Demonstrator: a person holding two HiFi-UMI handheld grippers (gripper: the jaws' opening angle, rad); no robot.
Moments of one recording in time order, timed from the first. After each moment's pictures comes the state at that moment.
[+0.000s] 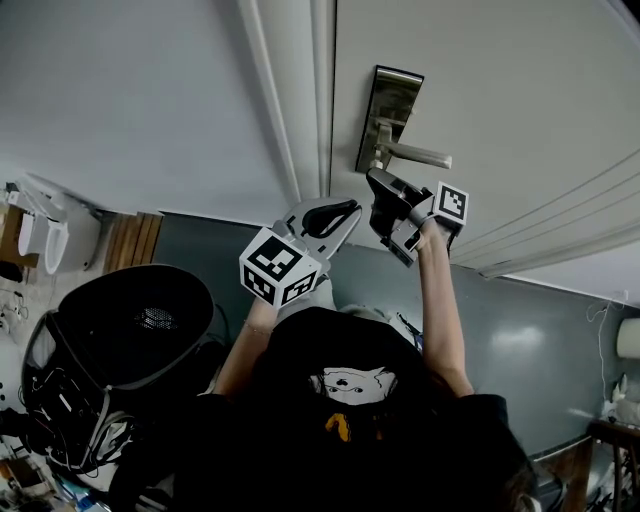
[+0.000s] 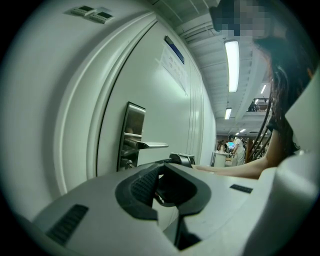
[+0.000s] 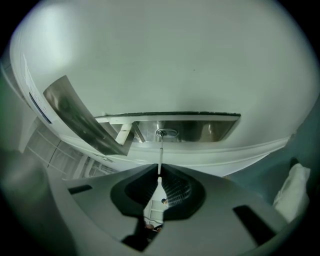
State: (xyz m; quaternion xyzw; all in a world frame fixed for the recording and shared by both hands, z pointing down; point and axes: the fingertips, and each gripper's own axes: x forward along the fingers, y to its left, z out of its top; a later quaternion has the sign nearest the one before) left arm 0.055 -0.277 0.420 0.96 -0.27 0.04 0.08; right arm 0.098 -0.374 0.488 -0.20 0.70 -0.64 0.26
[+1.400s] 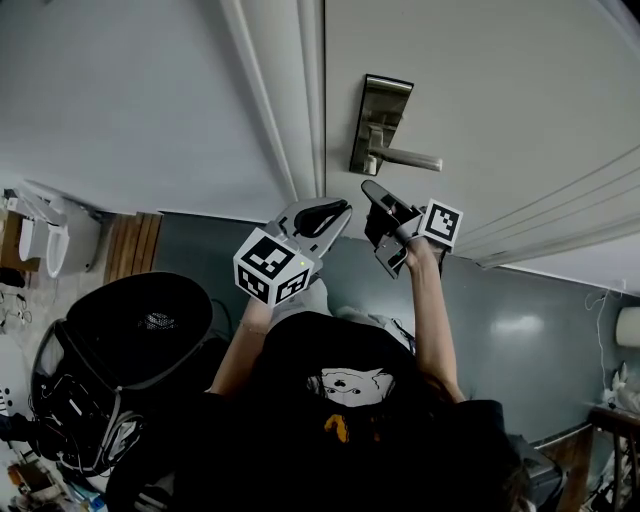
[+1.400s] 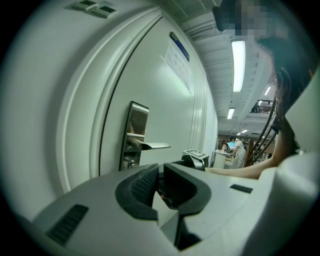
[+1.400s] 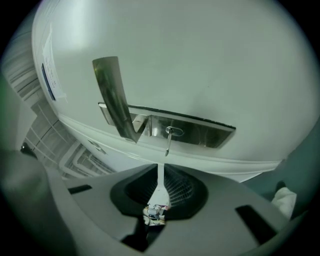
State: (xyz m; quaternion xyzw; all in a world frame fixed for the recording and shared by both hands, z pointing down) left arm 0.052 -0.286 0.417 0.95 -0.27 0.05 0.11; right arm 0.102 -0.355 0.486 -0.28 0.74 -0.57 0.24
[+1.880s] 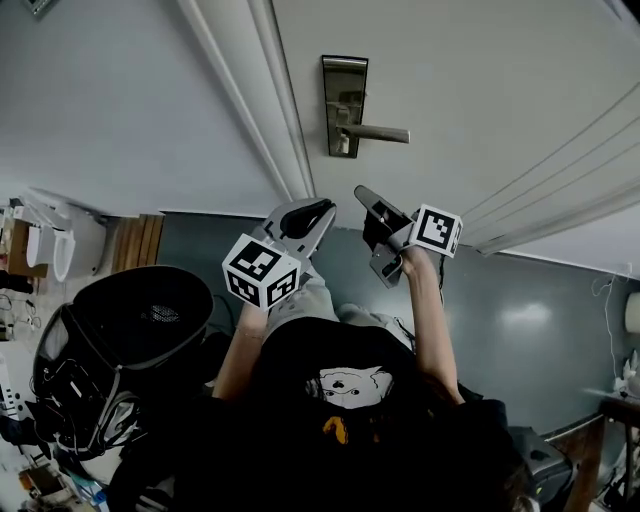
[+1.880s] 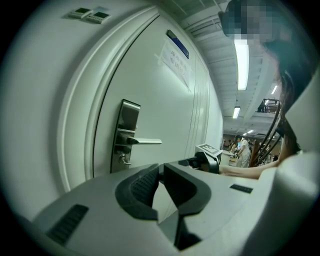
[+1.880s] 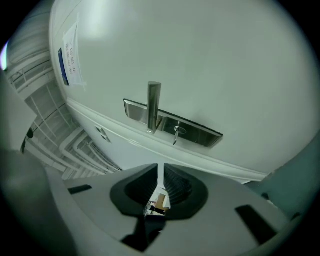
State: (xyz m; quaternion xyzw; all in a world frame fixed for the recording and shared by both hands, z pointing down) left arm 0.068 -0.240 0.411 0.94 -0.31 0.06 0.12; right arm 0.124 -0.287 0.459 -0.29 0.78 -0.52 0.20
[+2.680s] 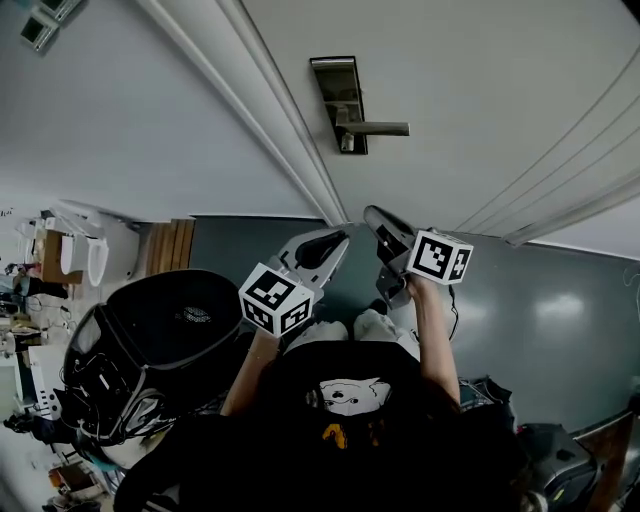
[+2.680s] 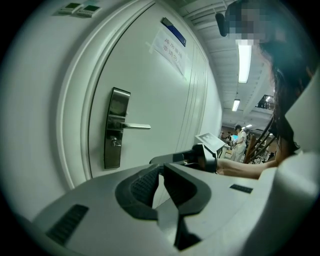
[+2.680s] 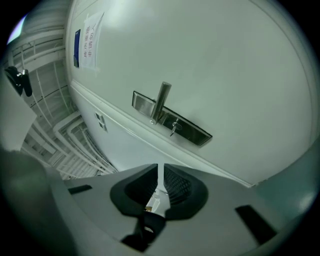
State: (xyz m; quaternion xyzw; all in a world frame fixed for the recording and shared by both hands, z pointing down) left arm 0.081 -0.179 0.424 0.94 -0.29 0.12 0.14; right arm 0.130 -0.235 0.469 -0.36 0.79 -0.48 0.15
